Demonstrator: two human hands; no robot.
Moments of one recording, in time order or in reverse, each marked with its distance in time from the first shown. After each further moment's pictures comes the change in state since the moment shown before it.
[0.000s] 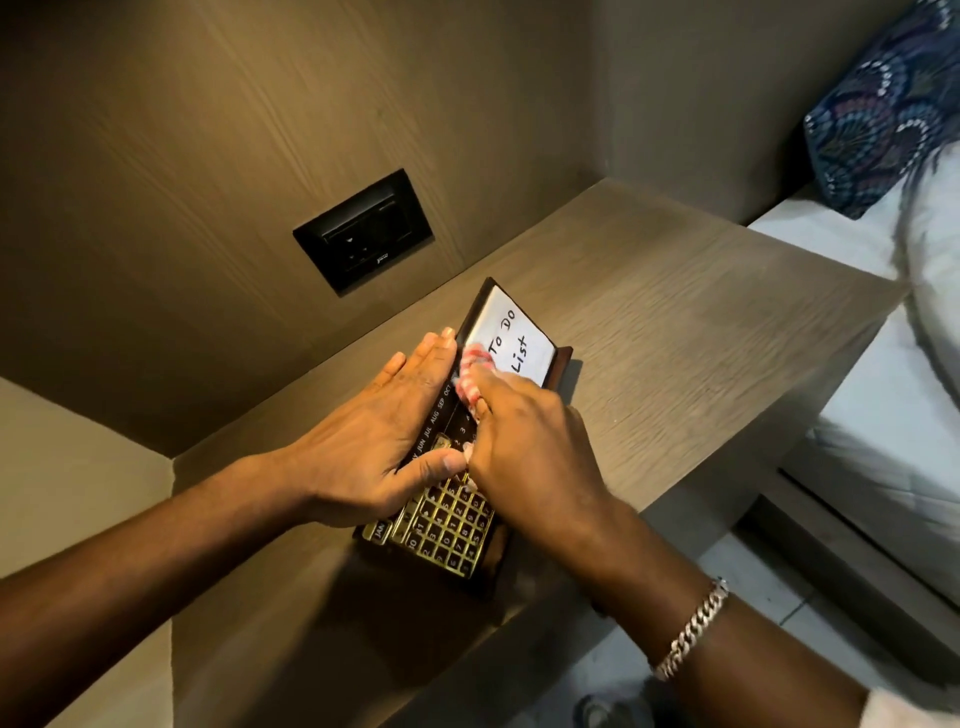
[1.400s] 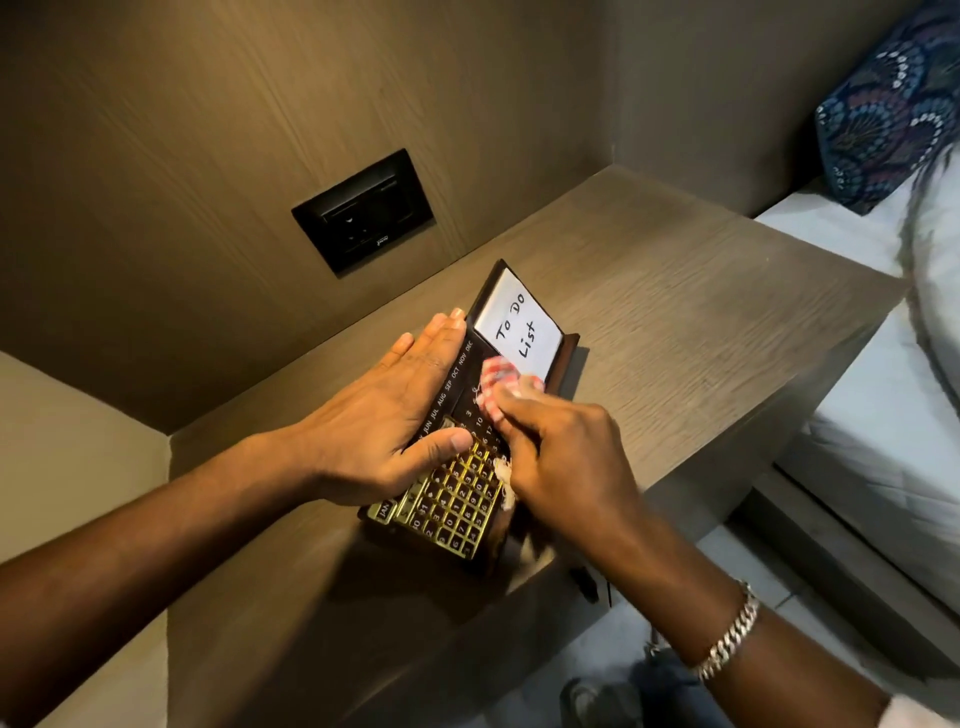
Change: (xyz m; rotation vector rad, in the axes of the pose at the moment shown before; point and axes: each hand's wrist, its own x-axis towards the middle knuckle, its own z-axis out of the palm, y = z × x) left_hand 0.005 0.007 0.001 -0.008 0.018 -0.002; right_hand -0.021 0.034 -0.005 0.021 0.082 -0.091
